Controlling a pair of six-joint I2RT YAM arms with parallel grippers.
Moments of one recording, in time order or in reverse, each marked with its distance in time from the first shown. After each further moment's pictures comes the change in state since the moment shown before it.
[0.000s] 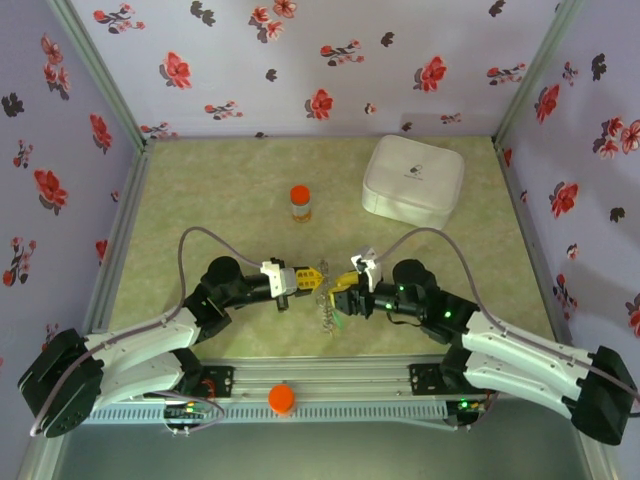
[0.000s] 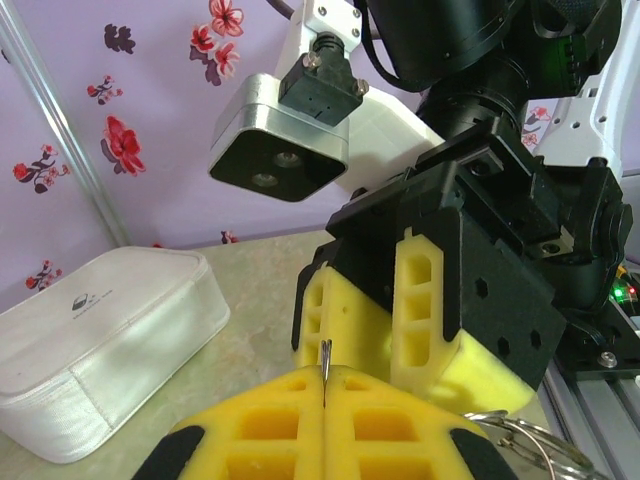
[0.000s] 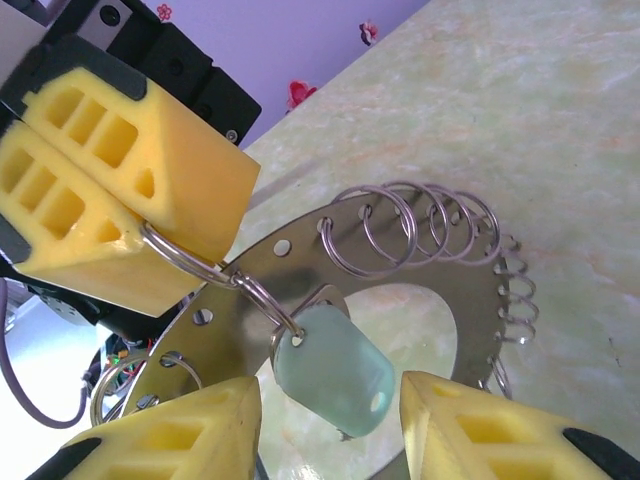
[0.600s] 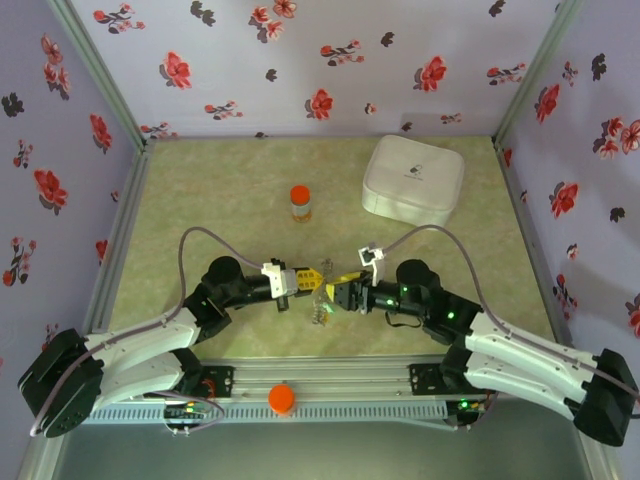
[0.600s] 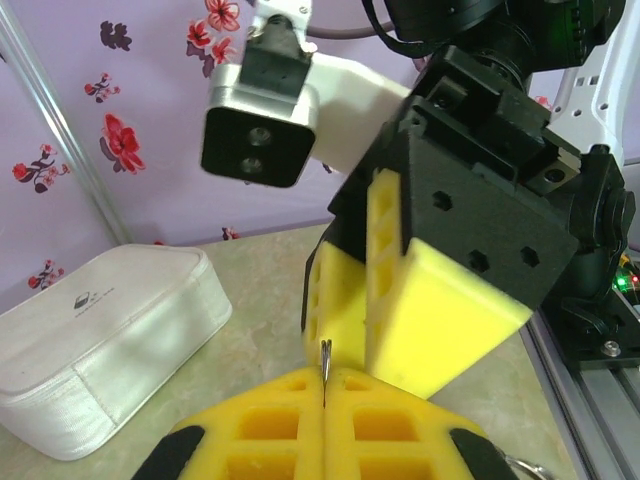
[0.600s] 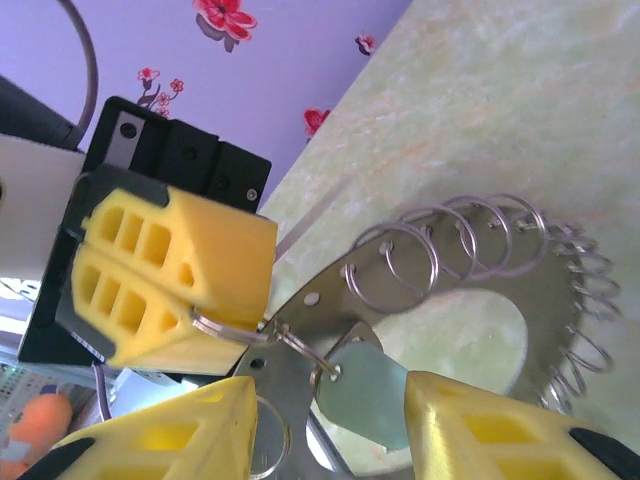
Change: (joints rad) left arm 0.000 0.000 0.000 -0.012 0.000 0.025; right arm 0.016 -0.052 0.001 0.008 0.011 0.267
